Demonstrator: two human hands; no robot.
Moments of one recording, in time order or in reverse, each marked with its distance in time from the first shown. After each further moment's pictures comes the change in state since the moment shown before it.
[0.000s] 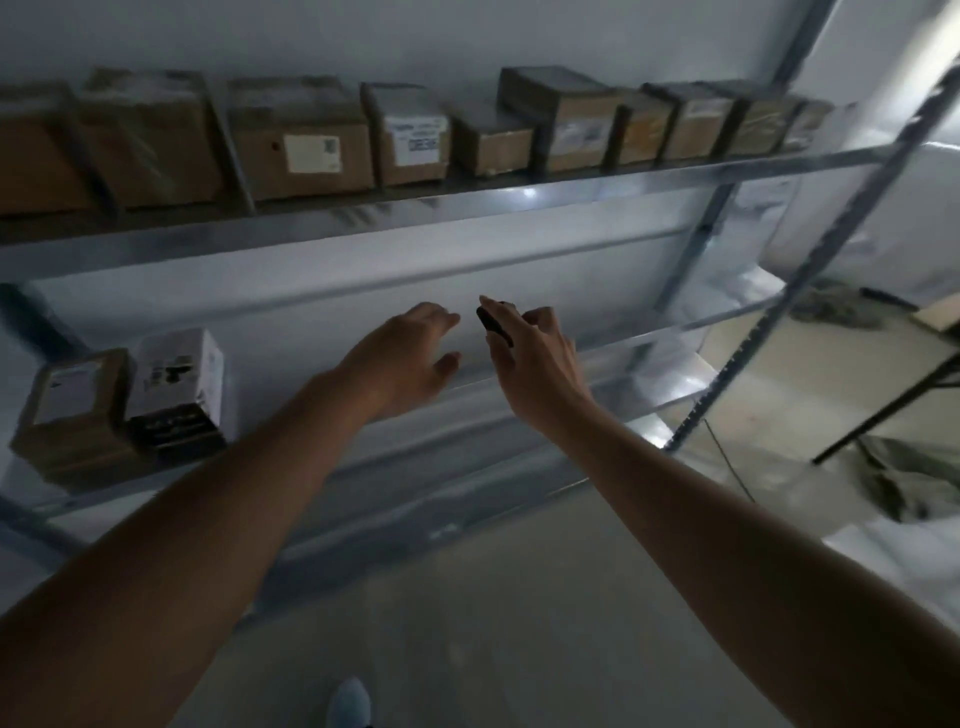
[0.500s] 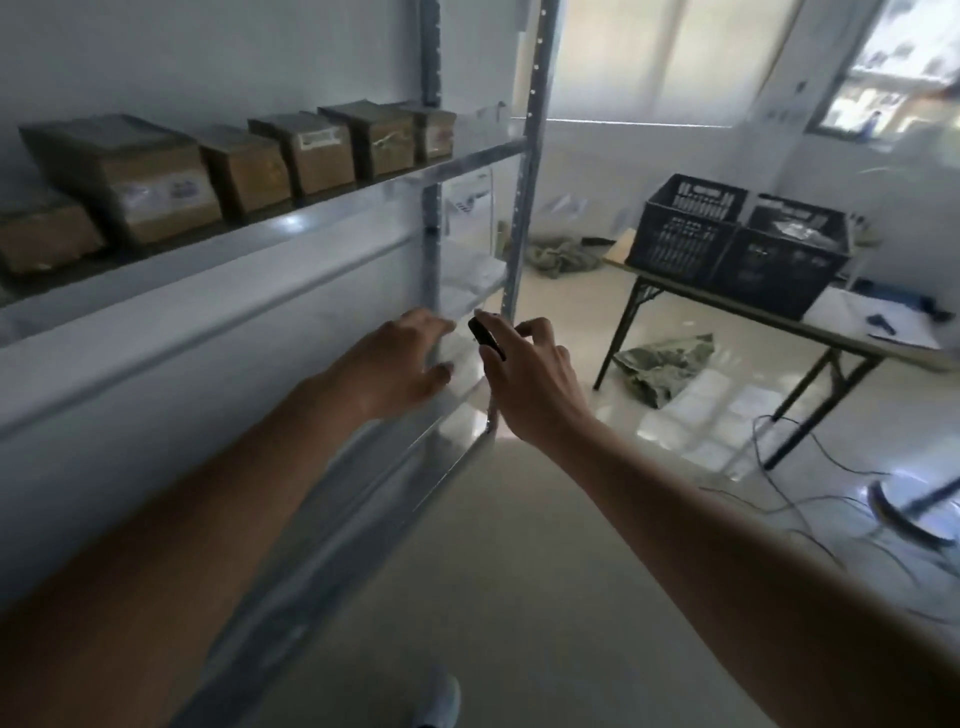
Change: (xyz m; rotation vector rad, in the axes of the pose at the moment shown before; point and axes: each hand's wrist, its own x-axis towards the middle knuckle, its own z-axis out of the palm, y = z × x) left_hand 0.169 0.293 0.084 -0.070 -0.153 0.535; right_hand -0.084 0.221 -0.210 -0.187 0.291 0.412
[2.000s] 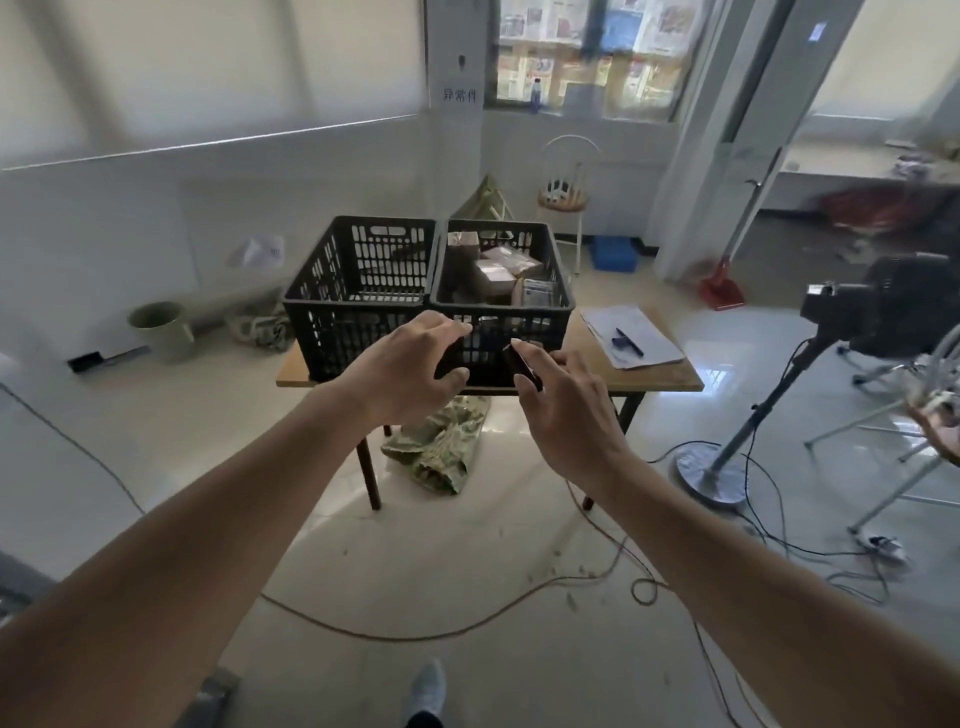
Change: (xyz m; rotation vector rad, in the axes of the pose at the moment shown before) left_hand 0.853 0.414 0.283 -0.115 -0.194 0.586; right_hand 0.375 0.773 -0.241 -0.187 0.298 0.526
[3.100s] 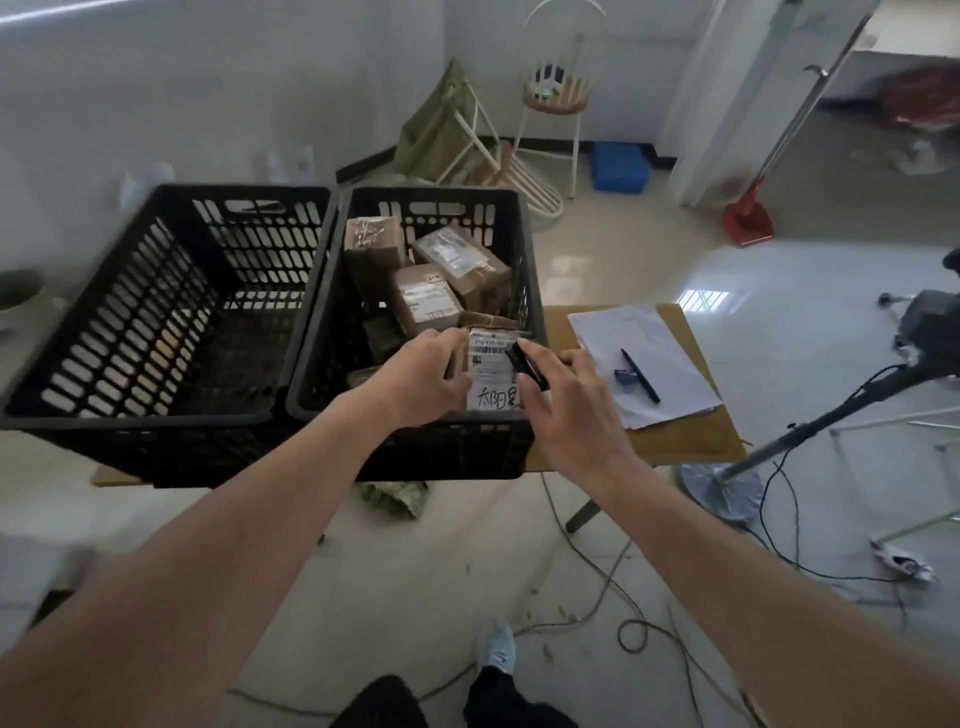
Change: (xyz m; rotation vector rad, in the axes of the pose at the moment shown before) left_hand 0.464 -0.117 0.191 -0.205 -0.290 -0.236; right_hand 0.368 0.260 0.115 0.003 -0.184 0.206
